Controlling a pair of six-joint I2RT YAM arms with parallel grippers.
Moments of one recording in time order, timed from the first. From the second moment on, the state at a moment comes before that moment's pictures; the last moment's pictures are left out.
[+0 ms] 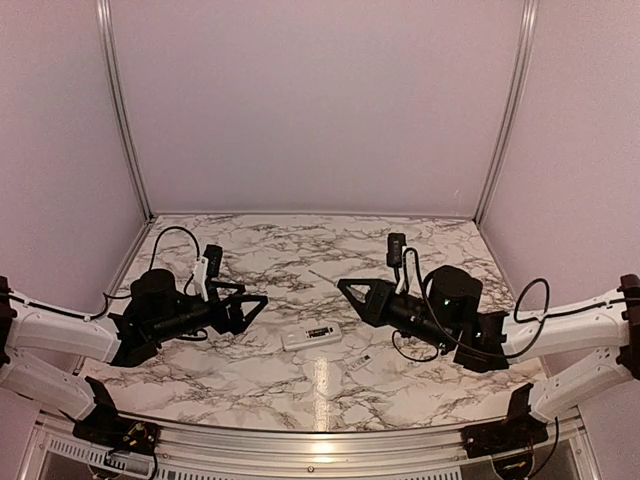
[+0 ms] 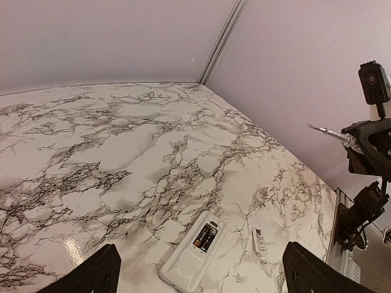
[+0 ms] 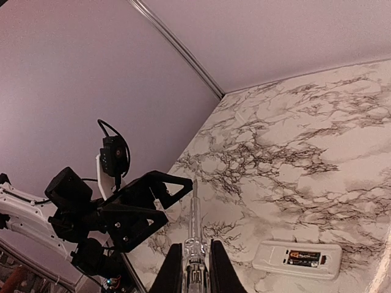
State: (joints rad) left arm -0.78 1.23 0.36 0.74 0.14 -0.42; right arm 1.07 1.29 0.57 0.66 0.13 0.75
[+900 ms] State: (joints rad) left arm -0.83 1.78 0.62 0.58 0.19 -0.07; right arm 1.07 0.88 0.53 0.19 0.41 0.59
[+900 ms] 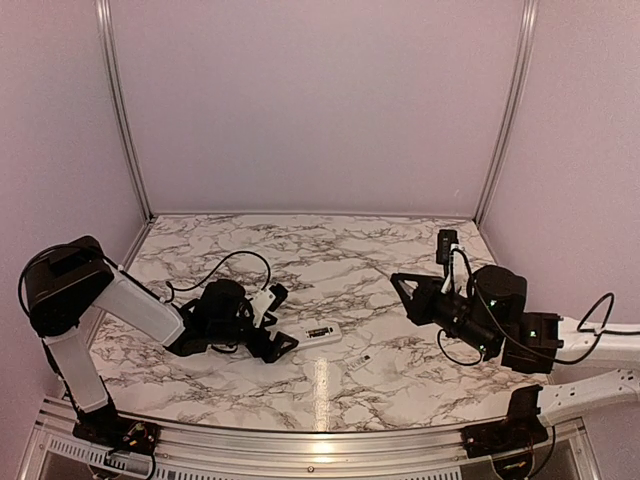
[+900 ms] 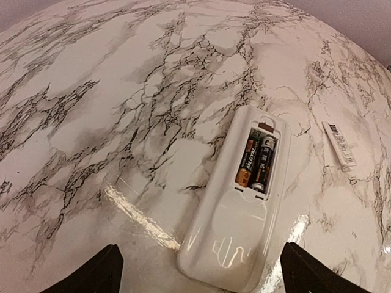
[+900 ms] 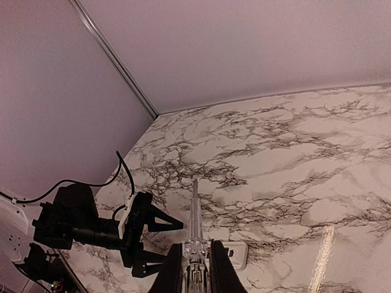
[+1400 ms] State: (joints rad) left arm -0.87 1.88 0.73 0.51 0.20 0.03; right arm 1.07 0.89 0.49 0.20 0.41 0.59
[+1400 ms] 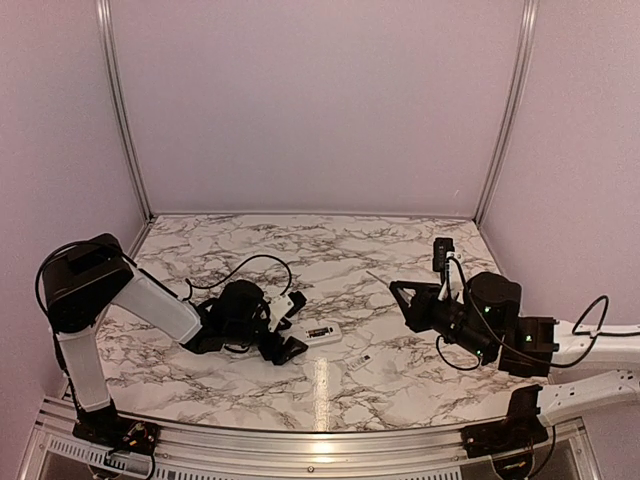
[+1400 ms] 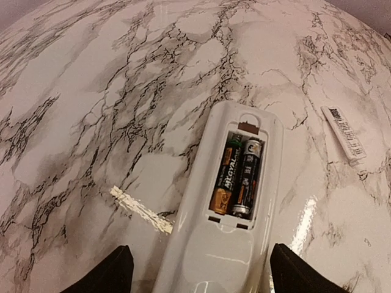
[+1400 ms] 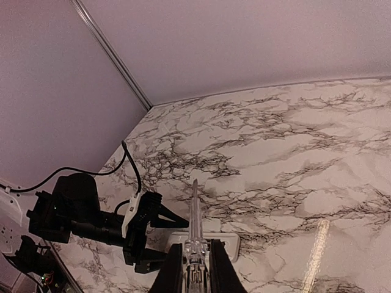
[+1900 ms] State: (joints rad) left arm -0.93 1.91 0.81 0.41 0.11 0.06; right arm 1.07 0.83 0.47 0.20 0.41 0.58
